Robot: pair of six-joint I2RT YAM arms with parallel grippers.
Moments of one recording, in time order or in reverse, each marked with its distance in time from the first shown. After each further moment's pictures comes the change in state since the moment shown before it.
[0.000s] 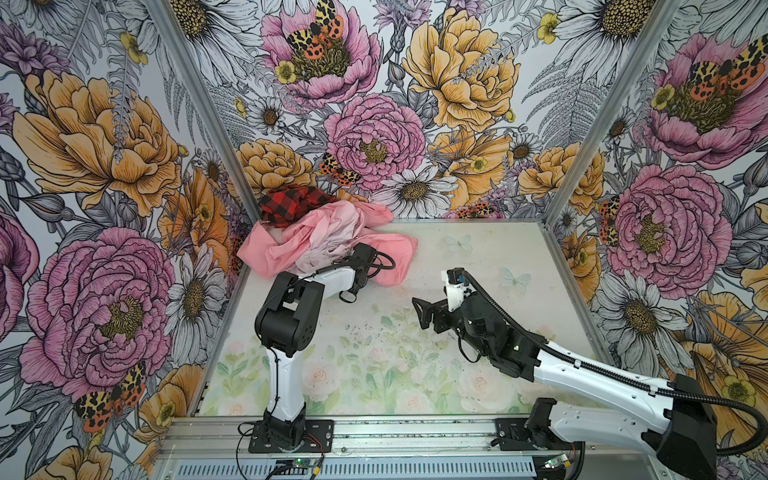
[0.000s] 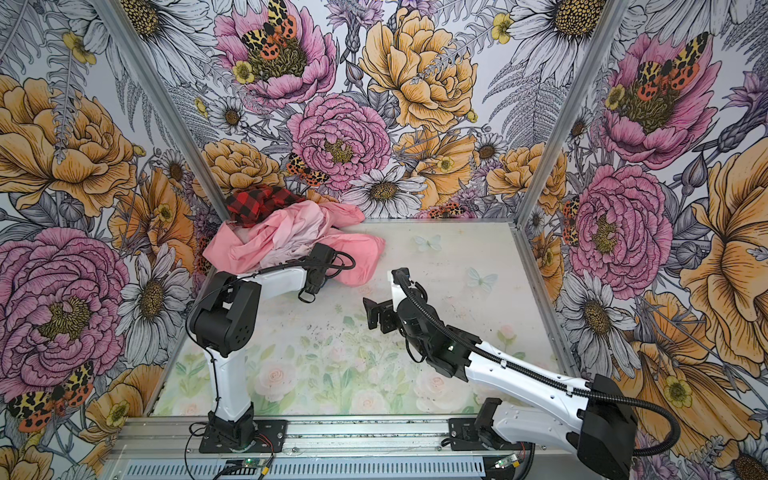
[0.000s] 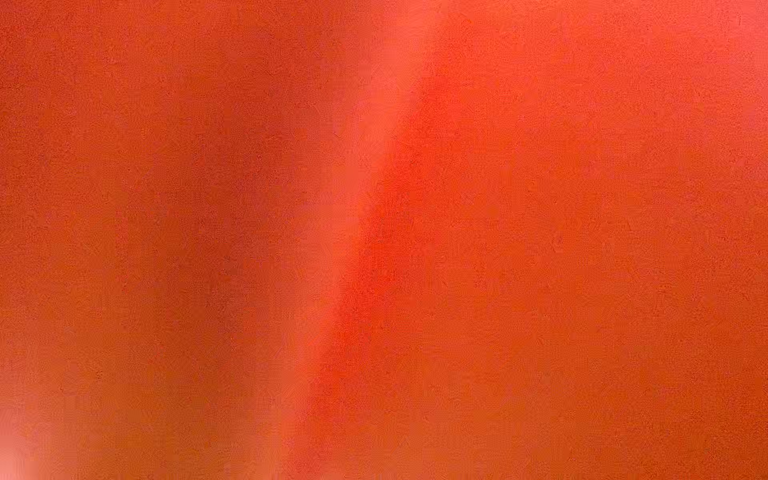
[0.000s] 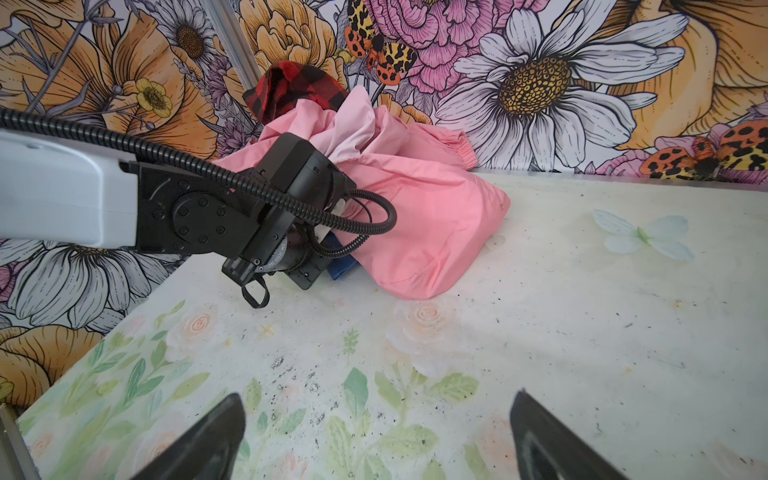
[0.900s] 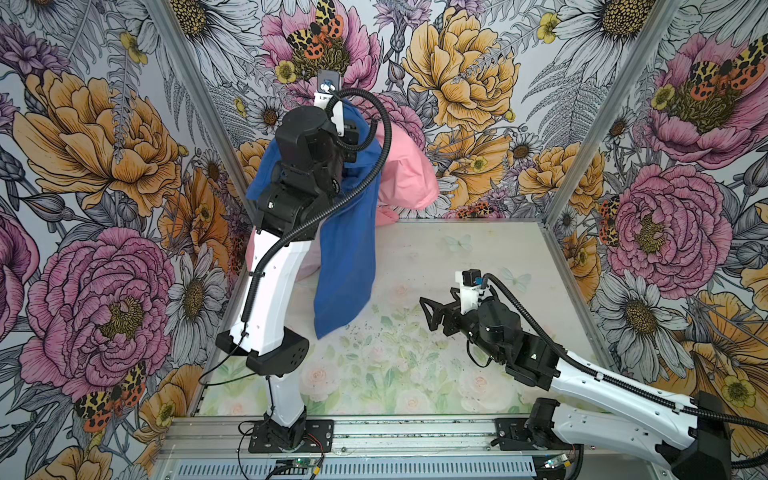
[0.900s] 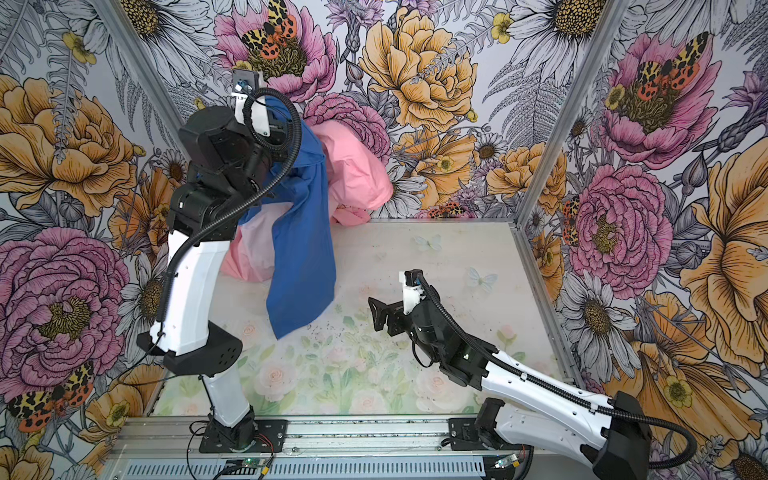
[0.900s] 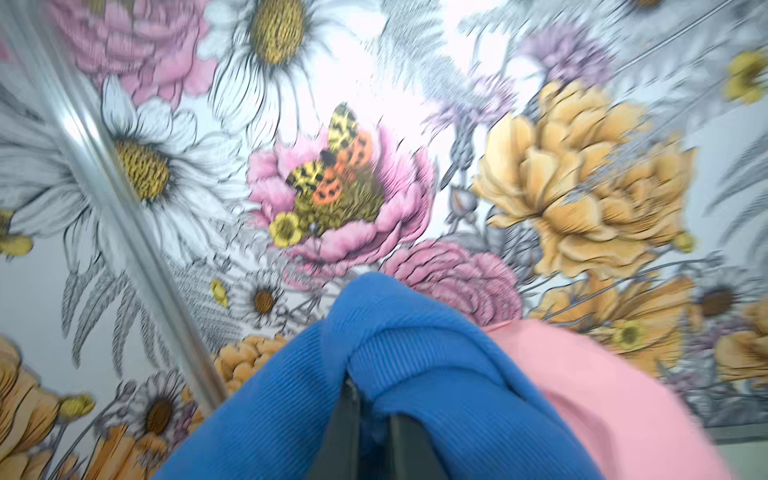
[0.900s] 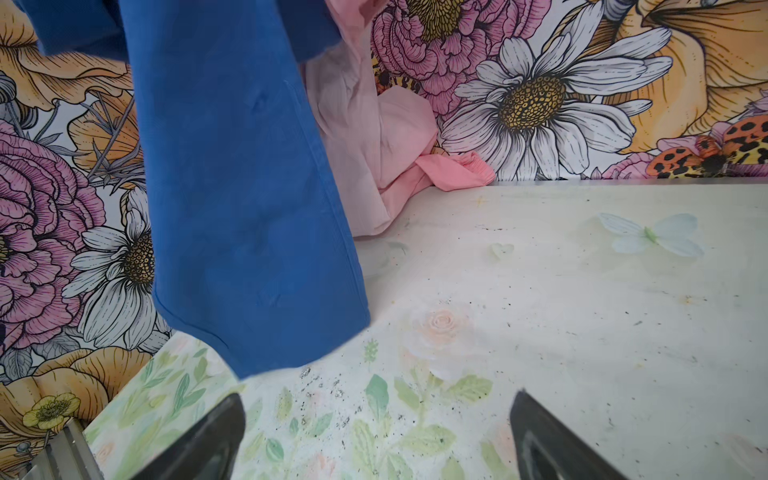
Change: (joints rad) left arm -0.195 -0.184 1.362 -0.253 0.170 0.191; right arm 0.017 -0.119 -0.037 -0.016 -0.006 0.055
